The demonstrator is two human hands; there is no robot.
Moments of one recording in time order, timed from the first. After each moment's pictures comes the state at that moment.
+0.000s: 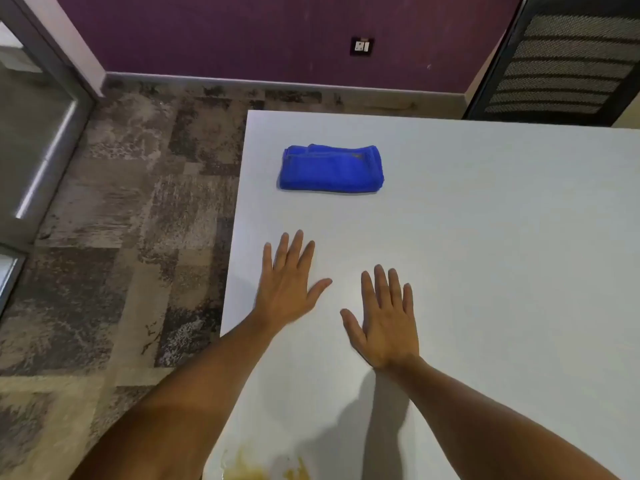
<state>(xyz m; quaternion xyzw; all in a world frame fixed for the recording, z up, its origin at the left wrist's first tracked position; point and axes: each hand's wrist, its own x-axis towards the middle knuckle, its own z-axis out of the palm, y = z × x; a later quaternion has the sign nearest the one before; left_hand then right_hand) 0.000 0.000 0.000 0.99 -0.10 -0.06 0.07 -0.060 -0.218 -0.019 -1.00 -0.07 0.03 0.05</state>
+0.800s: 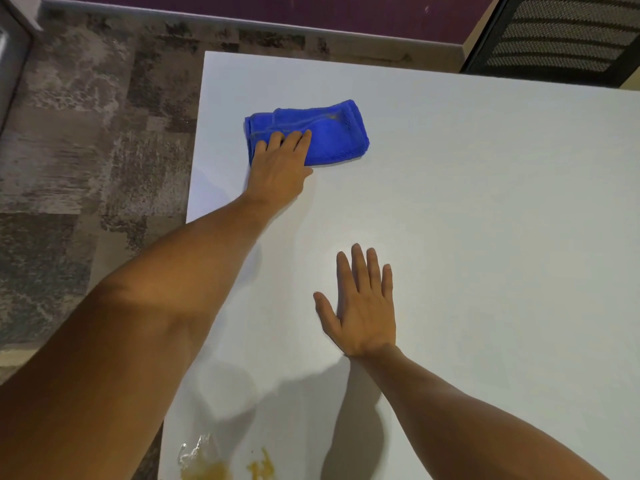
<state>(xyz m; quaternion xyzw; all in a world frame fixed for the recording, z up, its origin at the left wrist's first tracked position) 0.162 -0.033 0.022 0.99 -0.10 0.01 0.06 -0.060 -0.222 -0.014 -0.99 -0.06 0.02 0.08</state>
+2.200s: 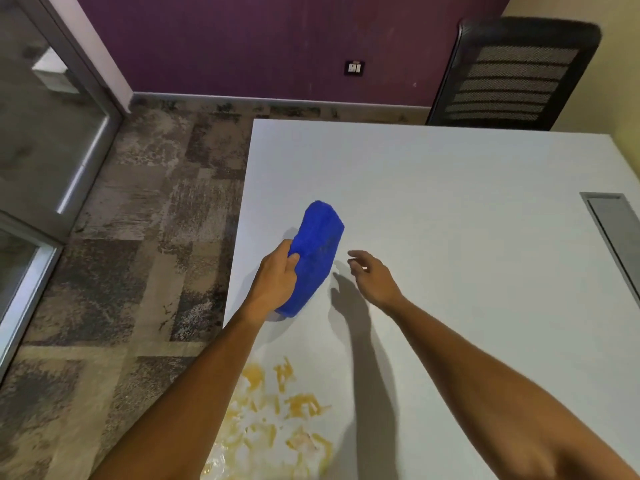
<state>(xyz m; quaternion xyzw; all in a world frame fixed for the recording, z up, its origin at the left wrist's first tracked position) -0.130 -0.028 0.156 0.87 0.09 -0.11 0.48 -0.101 -0.247 0.117 -0.87 0.05 0.20 0.45</state>
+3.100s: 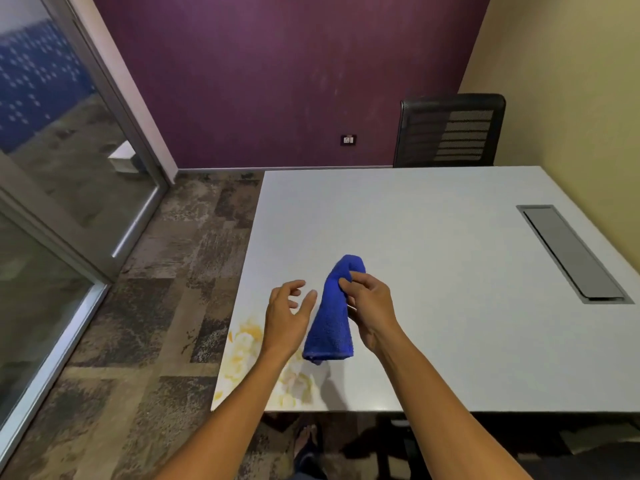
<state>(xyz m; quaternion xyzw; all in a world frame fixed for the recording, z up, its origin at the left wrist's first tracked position) -0.362 -0.130 0.247 0.81 0.15 0.03 0.56 -0.331 -0.283 0.271 -0.58 0.18 0.13 0.78</state>
